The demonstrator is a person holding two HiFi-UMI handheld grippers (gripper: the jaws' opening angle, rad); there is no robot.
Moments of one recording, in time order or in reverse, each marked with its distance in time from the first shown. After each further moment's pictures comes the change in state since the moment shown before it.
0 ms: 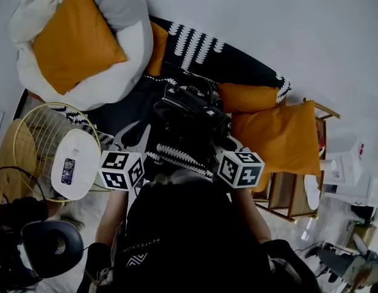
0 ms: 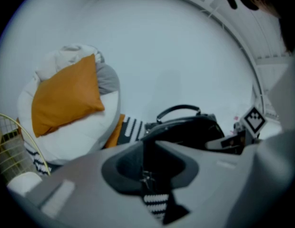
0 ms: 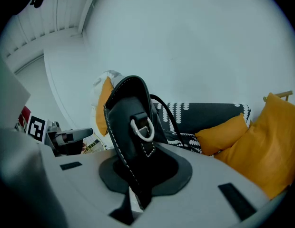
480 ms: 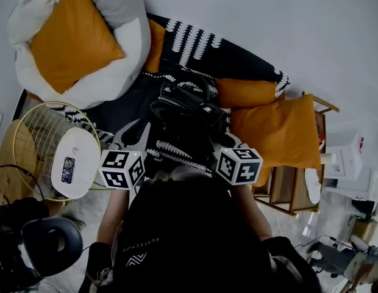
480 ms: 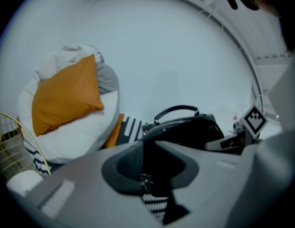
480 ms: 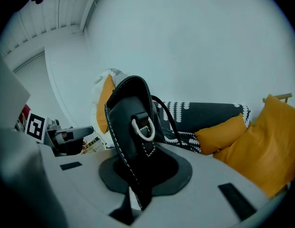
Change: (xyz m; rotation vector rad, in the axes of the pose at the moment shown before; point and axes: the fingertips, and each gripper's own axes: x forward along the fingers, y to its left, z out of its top) left arm -0.007 -0.005 -0.004 0.000 -0.001 -0.006; right arm -0.005 0.008 -0.007 -0.021 0.015 -0.006
